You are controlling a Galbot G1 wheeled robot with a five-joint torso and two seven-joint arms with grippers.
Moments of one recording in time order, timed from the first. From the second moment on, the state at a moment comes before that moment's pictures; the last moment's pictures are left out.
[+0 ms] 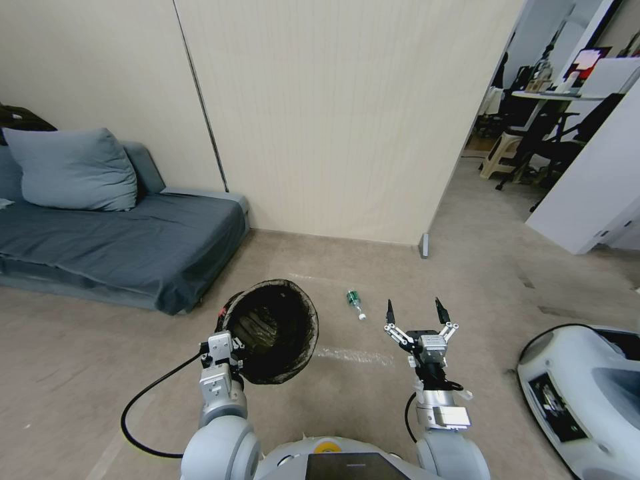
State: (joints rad) left arm 1.74 -1.53 -0.31 -2.44 0.03 0.51 -0.55; right arm -1.81 1.61 0.49 2.27 -0.25 0.34 0.08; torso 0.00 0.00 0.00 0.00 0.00
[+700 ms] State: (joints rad) left arm 1.74 -1.53 -0.32 -2.44 0.04 0.51 -0.55; right arm -1.81 1.61 0.49 2.27 -0.25 0.35 0.07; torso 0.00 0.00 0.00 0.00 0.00
